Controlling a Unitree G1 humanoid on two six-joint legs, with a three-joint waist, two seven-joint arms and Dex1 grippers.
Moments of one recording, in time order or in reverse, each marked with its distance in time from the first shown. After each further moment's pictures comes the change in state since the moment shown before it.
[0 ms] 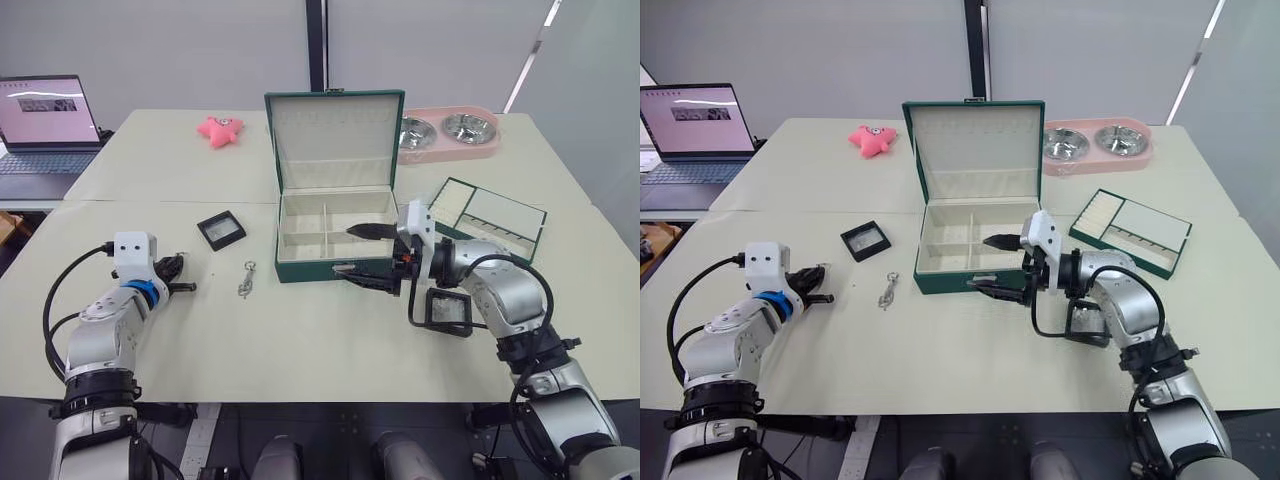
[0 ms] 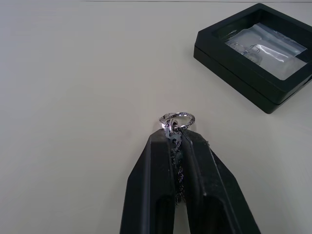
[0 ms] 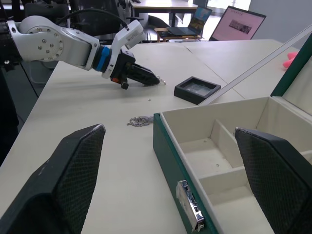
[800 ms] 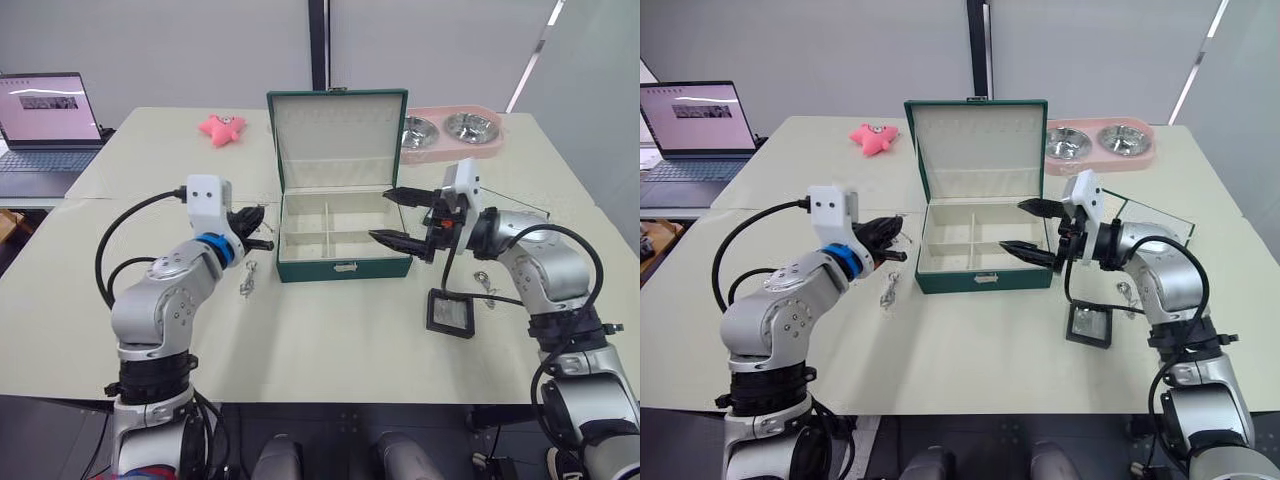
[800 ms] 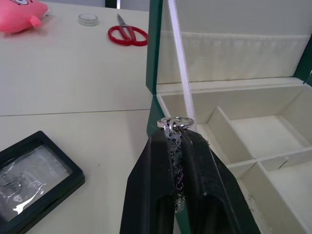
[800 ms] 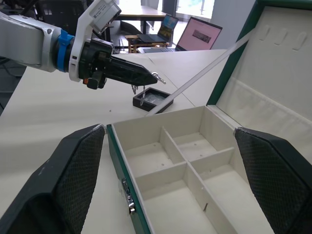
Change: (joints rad) left arm -0.162 -0.244 -0.124 -0.554 -0.162 0.412 0.176; right arm -0.068 -0.118 -0.132 0.032 0.059 0.056 -0.001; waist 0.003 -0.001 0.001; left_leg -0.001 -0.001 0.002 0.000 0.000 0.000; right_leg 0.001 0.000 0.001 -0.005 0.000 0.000
